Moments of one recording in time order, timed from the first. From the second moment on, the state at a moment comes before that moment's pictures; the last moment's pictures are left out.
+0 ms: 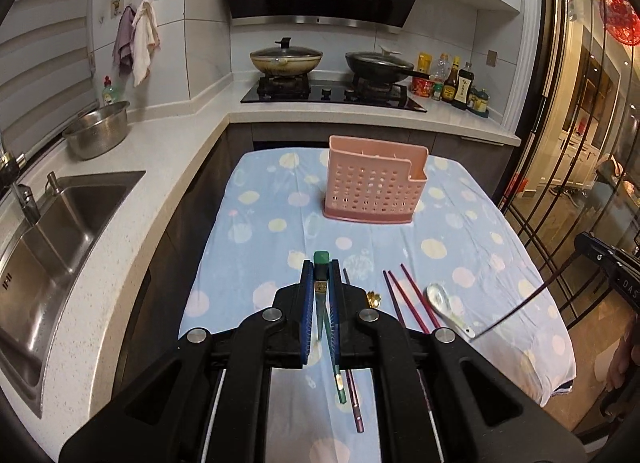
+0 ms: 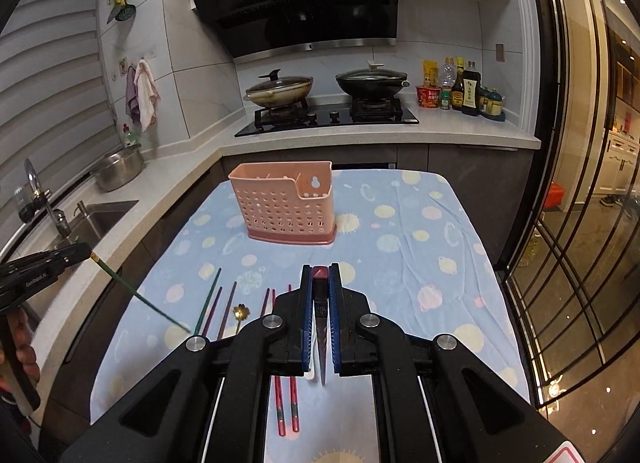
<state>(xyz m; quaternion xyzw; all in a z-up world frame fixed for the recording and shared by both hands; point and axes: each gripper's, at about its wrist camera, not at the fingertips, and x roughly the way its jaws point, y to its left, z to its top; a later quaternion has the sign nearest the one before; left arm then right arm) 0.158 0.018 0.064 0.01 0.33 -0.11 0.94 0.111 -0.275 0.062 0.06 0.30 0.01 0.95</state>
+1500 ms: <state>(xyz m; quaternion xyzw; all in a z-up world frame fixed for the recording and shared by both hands) 0.429 -0.053 0.114 -0.01 0.25 -0.11 0.96 0.391 -0.302 0.089 0.13 0.25 0.00 0.96</state>
